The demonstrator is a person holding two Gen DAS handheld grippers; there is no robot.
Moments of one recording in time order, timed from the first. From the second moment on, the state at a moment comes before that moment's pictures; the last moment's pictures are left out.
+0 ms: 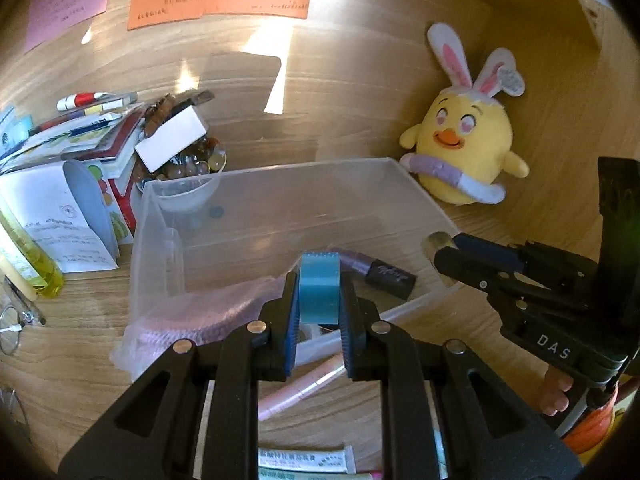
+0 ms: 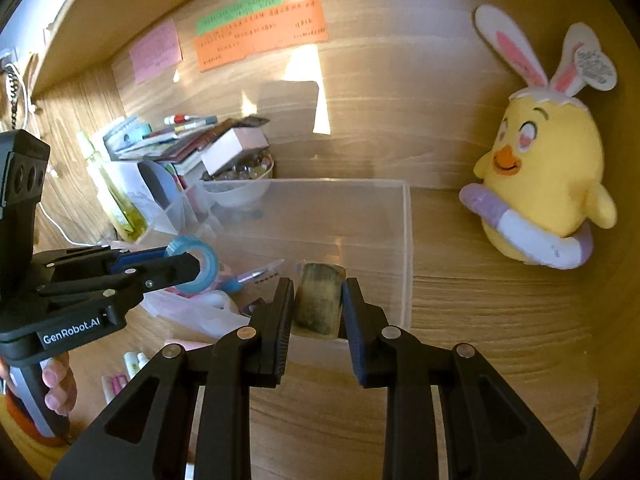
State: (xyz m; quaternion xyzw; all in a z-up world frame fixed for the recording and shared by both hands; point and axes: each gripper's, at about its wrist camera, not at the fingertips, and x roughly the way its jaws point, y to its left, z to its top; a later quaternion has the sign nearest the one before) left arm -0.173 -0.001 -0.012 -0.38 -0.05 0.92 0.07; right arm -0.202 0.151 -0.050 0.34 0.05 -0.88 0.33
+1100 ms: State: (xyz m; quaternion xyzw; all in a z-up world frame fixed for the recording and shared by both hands) left arm -0.117 -0.001 0.017 -0.32 -0.01 0.95 0.03; right arm -0.169 0.153 -0.043 0.33 0.10 -0.89 0.31
